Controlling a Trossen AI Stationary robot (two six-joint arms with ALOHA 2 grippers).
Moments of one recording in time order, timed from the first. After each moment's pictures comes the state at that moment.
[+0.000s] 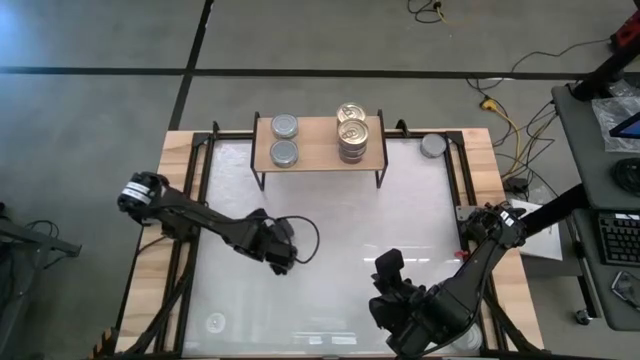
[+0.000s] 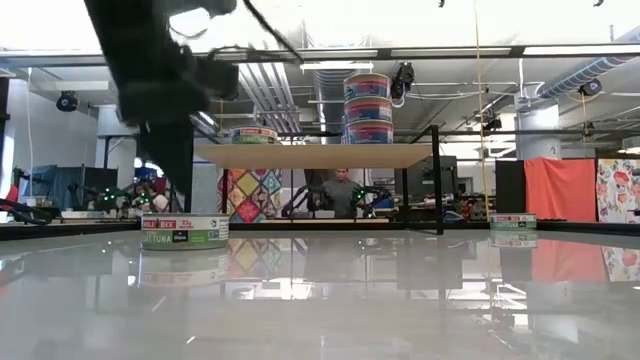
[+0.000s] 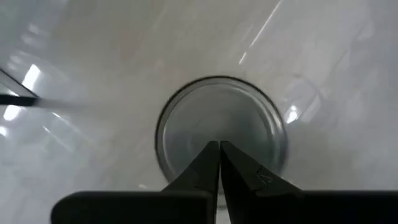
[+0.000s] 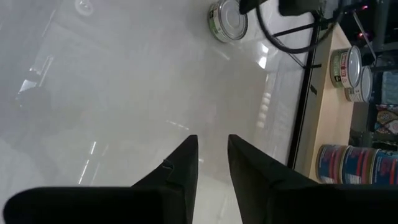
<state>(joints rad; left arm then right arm) -0.32 1.66 1.05 -0.83 -0.43 -0.85 0.77 1.98 2.05 -1.55 0.68 0.29</state>
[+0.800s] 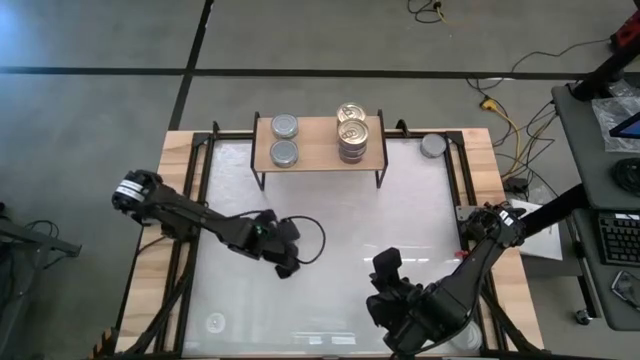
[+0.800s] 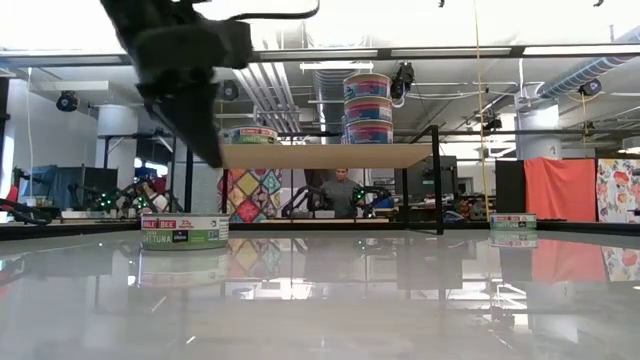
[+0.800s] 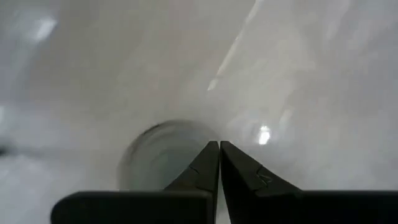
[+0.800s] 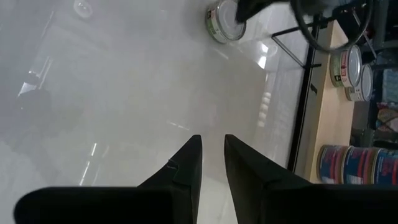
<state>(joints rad) -0.33 1.60 1.08 -0.71 -0.42 -0.73 0.76 1.98 2.04 -1.53 0.68 0.29</state>
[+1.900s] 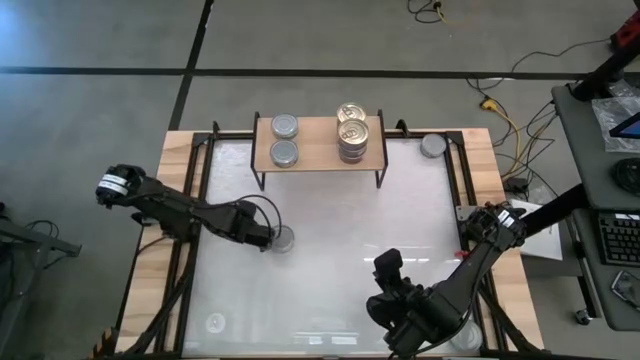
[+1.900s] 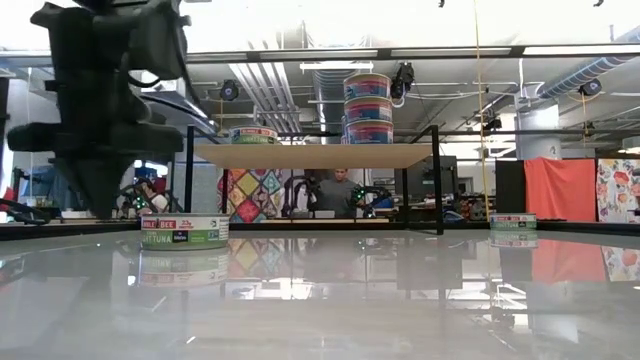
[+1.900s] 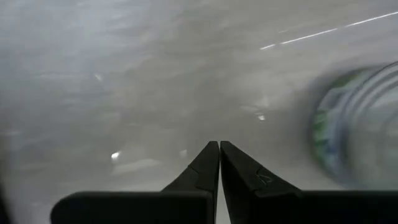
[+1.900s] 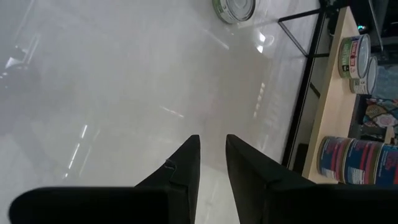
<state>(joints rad) -0.22 1.44 0.77 -0.91 -0.25 -1.53 0.76 1.97 1.94 -1.54 0.68 0.30</state>
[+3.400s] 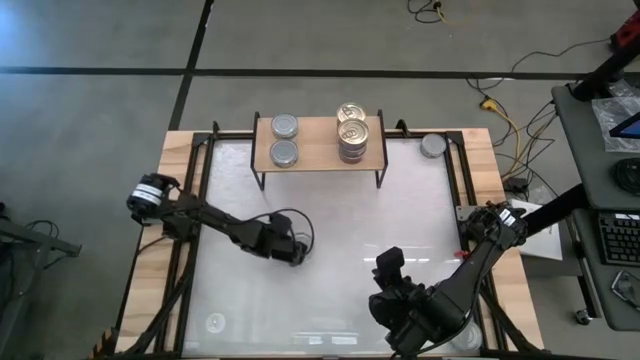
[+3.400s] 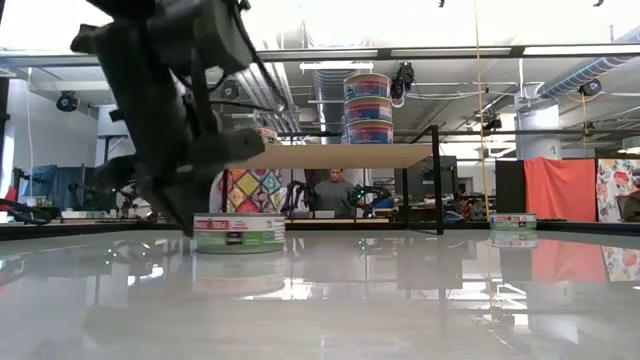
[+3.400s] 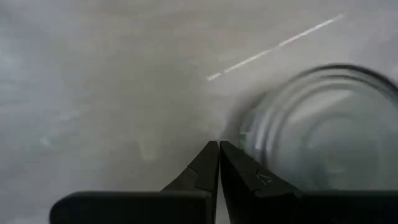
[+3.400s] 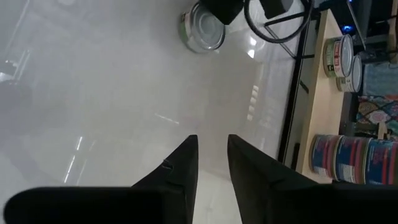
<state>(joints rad) -0.28 1.74 0.94 -0.54 -0.40 -1.34 0.77 1.96 1.94 -1.53 0.73 0.33</state>
